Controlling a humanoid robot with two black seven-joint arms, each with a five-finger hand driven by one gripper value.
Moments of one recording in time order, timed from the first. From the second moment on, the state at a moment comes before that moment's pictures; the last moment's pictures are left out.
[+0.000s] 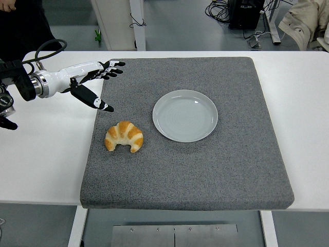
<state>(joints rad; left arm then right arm) -1.07 0.79 -0.27 -1.35 0.92 -0.20 -0.02 -0.09 0.00 -0.01 0.13 -0.11 0.02 0.41</state>
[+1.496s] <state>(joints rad) -1.06 0.78 -0.06 -1.47 1.15 -0.04 -0.02 -0.09 0.00 -0.01 0.13 -0.11 0.02 0.41</state>
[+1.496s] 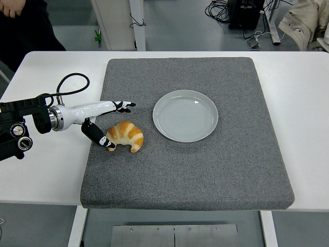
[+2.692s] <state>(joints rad) -1.00 0.73 -0.04 -1.46 1.29 0.07 -0.03 -0.09 0.00 -0.01 0.13 -0.11 0.02 0.41</state>
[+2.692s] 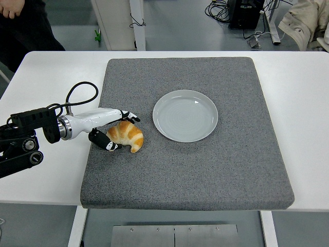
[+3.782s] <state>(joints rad) -1.06 0.77 -0.32 -1.42 1.26 -0.08 -0.04 -0.09 0.00 -0.01 0.13 -0.11 0.02 0.41</state>
